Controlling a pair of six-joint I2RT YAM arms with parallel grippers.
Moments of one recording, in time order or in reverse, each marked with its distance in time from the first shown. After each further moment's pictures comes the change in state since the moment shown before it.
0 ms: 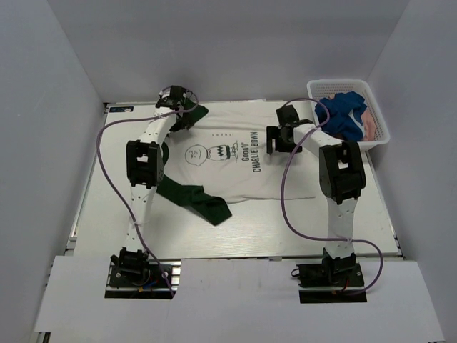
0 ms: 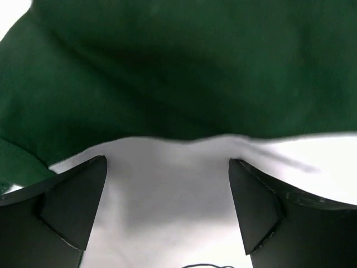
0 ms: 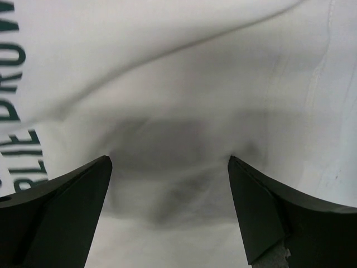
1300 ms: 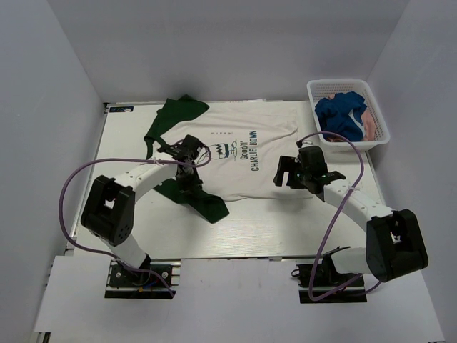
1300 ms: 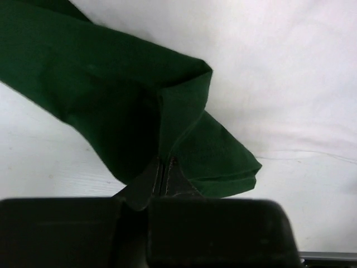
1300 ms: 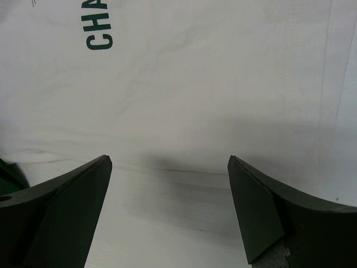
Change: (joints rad) left arm -0.314 -0.934 -1.222 0.052 0.219 -0.256; right arm 0.045 -0.813 -0.865 0.307 -0.154 0.154
